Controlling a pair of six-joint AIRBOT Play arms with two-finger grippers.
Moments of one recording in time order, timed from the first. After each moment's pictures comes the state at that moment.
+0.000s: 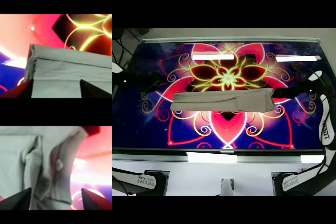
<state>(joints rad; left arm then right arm) 0.23 -1.64 1.62 1.04 -1.20 -1.50 -0.25 -1.79 1.54 -1.09 1.20 0.94</state>
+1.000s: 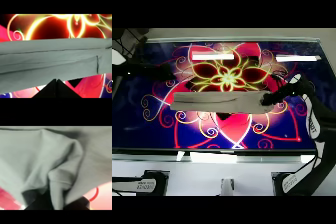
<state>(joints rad) -0.03 -1.51 1.64 1.02 -1.24 -1.48 -0.13 -1.88 1.57 -1.04 1.31 1.03</state>
